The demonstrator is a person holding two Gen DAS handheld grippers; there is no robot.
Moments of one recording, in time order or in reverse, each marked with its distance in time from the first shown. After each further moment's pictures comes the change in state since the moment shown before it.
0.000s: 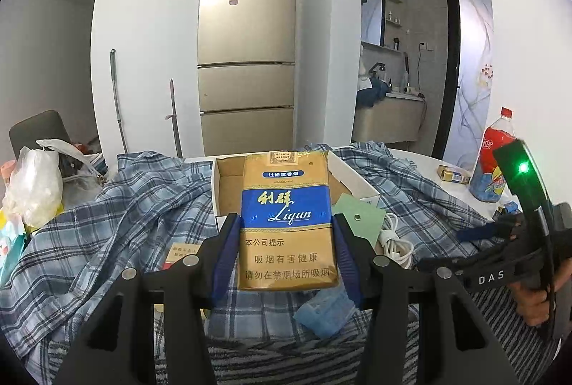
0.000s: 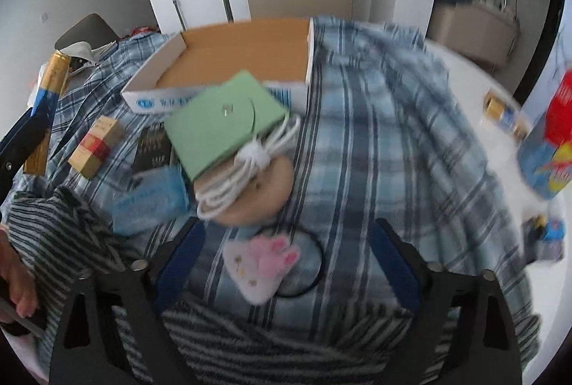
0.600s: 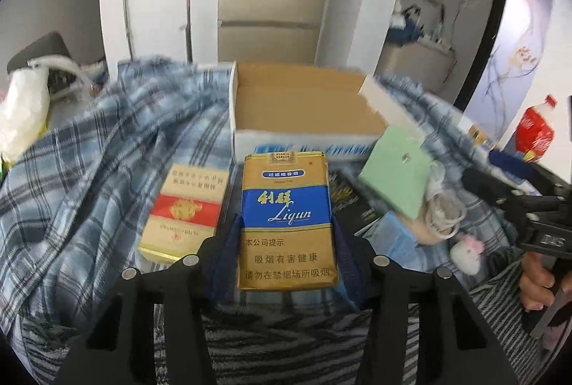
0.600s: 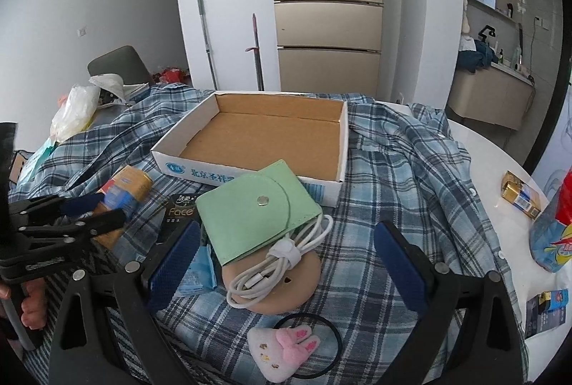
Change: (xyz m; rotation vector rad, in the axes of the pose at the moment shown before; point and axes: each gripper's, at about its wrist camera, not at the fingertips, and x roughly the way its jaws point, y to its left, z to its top) left arm 0.054 0.031 -0.020 -0.134 0.308 0.023; right arm -0.011 0.020 0.031 -0.111 -0.291 0.051
